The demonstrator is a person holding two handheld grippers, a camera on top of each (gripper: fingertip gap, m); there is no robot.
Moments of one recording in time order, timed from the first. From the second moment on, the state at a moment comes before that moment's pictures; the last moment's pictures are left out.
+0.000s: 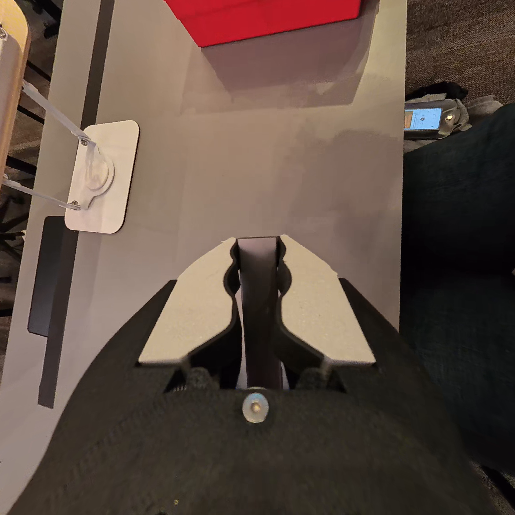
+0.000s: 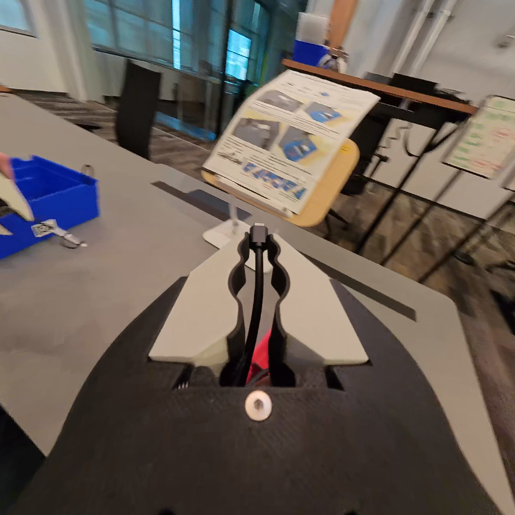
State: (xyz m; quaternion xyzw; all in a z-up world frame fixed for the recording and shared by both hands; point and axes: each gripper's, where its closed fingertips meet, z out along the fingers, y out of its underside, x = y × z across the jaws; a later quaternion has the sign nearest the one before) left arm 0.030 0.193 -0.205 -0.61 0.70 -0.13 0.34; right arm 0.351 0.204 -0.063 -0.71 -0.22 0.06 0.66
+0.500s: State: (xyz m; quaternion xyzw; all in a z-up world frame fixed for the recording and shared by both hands) left arm 0.047 0.188 -0.215 -0.61 0.71 -0.14 0.33; right arm 0.444 0.220 -0.227 -0.83 -0.08 0.00 0.56
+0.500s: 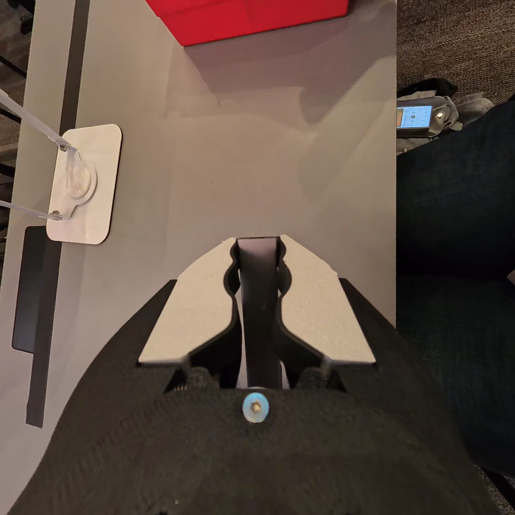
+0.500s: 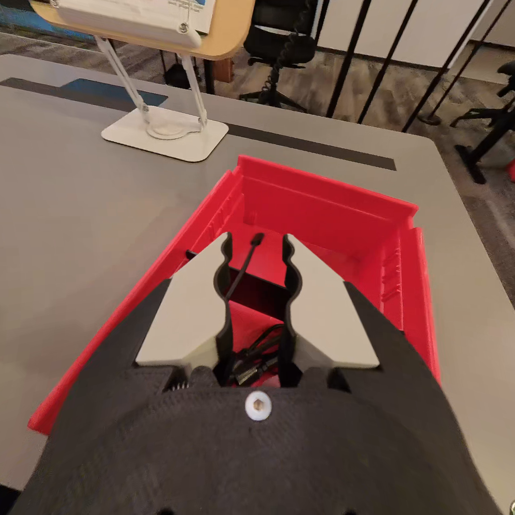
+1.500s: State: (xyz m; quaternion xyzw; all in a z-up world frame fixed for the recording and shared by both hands) left arm 0.082 0.136 -0.171 -0.51 0.77 -0.26 0.28; right arm 0.080 0.135 -0.151 -0.42 -0.72 -0.10 0.55
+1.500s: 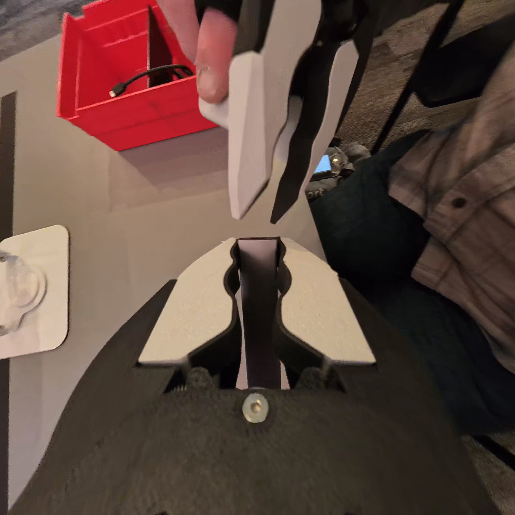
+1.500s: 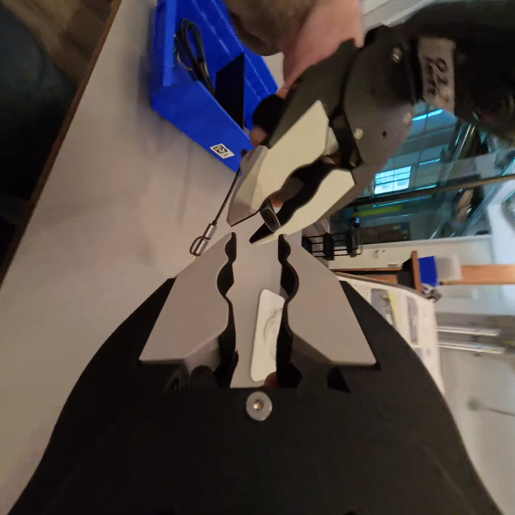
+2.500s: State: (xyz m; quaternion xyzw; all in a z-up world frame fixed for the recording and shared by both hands) left arm 0.080 0.114 -0.233 -0.43 0.88 -0.18 0.12; right arm 0.067 0.125 -0.206 -0.36 -0.82 -0.11 0.43
